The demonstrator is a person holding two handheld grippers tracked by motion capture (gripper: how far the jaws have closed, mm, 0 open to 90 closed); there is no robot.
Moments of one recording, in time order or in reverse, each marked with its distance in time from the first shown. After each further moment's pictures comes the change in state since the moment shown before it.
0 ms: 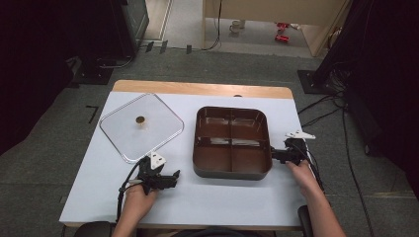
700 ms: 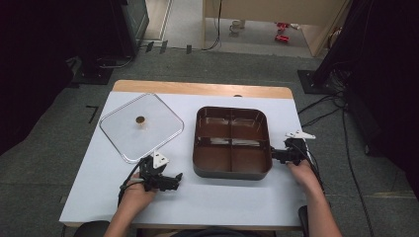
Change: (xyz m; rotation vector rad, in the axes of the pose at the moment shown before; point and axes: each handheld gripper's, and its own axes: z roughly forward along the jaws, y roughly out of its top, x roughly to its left) left arm -0.002 0.002 0.004 0.031 -0.040 0.029; right arm 0.000 0.000 0.000 0.000 0.001 0.000
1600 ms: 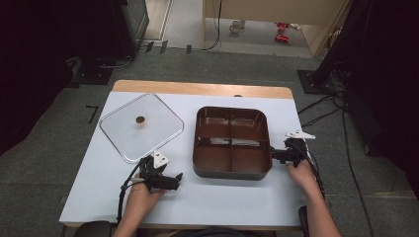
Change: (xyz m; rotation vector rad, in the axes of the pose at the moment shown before) left arm 0.000 0.001 0.001 0.005 0.003 0.002; right arm 0.000 0.000 0.000 0.000 -0.001 -0.001
